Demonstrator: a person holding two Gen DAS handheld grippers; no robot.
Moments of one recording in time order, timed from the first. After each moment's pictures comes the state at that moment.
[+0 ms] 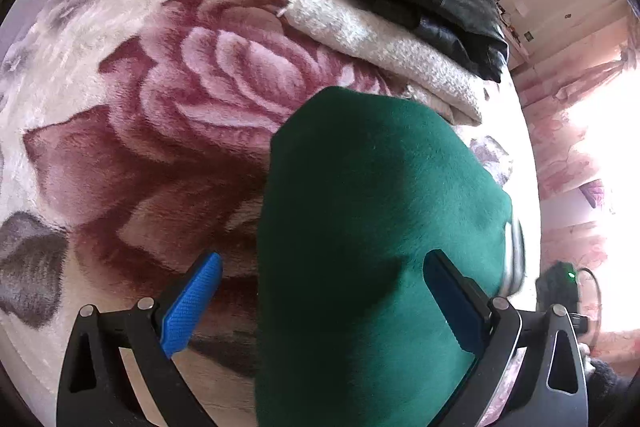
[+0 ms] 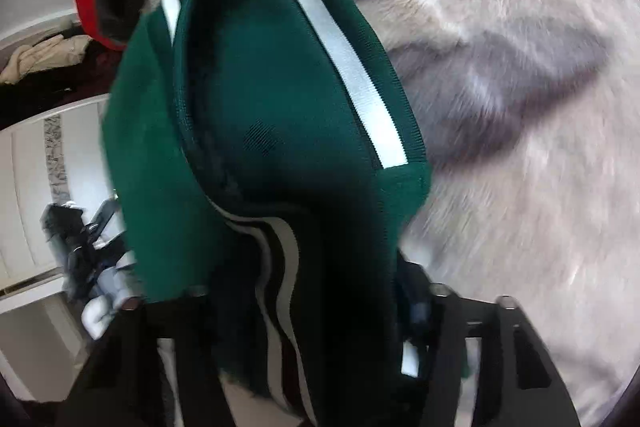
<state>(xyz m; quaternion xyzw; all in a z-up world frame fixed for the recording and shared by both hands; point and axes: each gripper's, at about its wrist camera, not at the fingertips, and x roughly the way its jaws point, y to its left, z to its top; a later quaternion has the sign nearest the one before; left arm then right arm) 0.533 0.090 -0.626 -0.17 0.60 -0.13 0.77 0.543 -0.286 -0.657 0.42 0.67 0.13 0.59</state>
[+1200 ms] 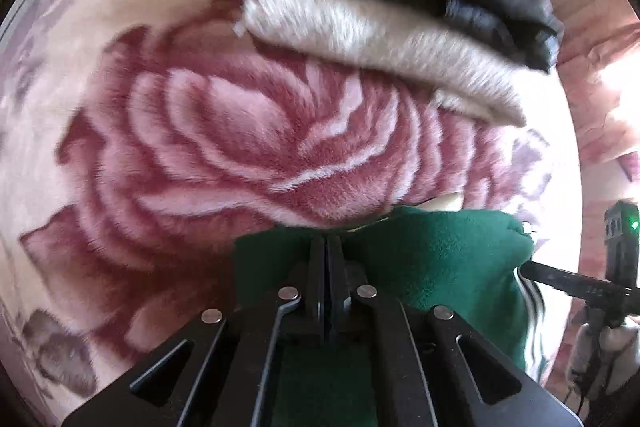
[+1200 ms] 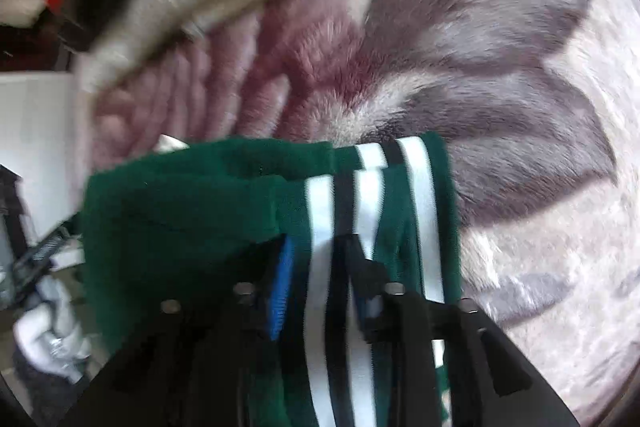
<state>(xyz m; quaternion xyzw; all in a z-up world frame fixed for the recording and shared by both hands) 0.627 0.051 -0.635 -0.08 0.65 -0.12 0.74 0.689 -0.245 -0.606 0.24 0.69 0.04 0.68</state>
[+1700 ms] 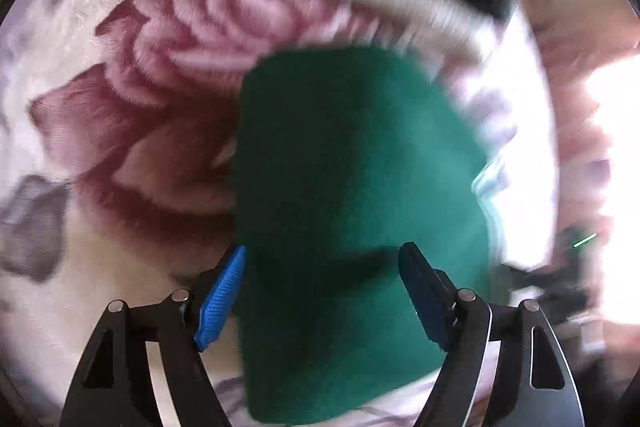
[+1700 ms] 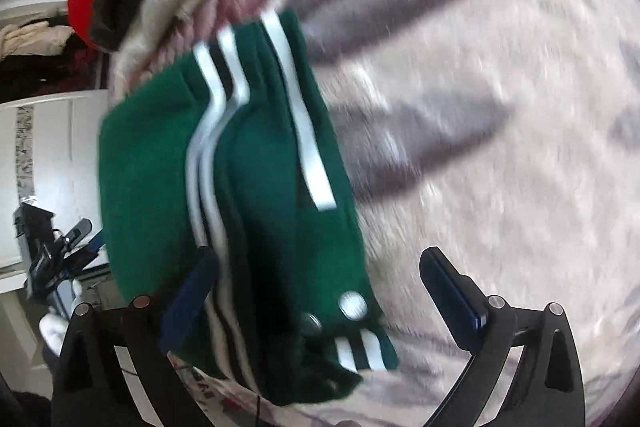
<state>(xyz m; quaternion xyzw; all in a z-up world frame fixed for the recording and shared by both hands) 0.521 0.048 -0.621 -0.10 0.69 -0.11 0.71 0.548 -0.320 -0.611 0.32 0.68 0.07 0.65</state>
